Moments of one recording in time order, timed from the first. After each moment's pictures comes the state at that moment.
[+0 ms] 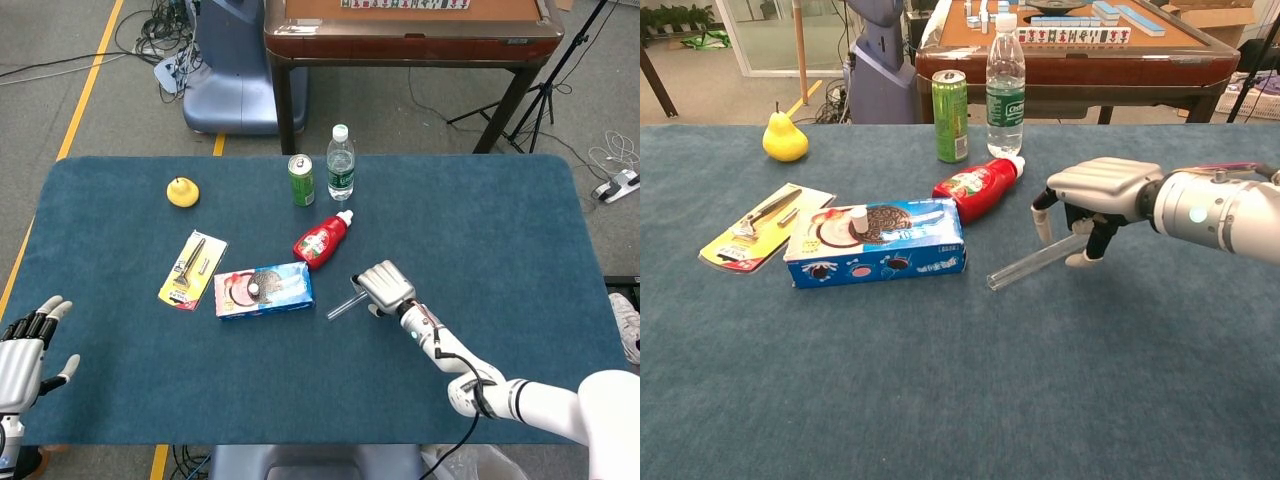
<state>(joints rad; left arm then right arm) -0.09 -1.10 -0.05 -1.71 1.45 1.52 0.19 0.83 -1.59 0.15 -1.29 -1.16 0.73 -0.39</state>
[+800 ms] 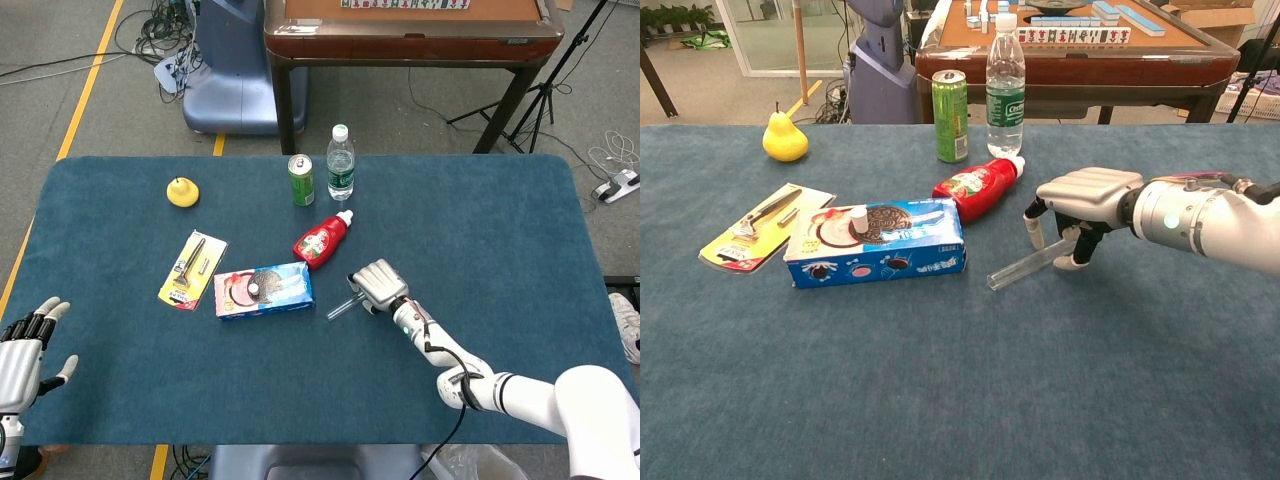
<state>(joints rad) -0.08 -1.11 -0.05 -1.71 1.44 1.51 0.20 0.88 -1.66 0.13 -1.19 -1.13 0.70 -0.37</state>
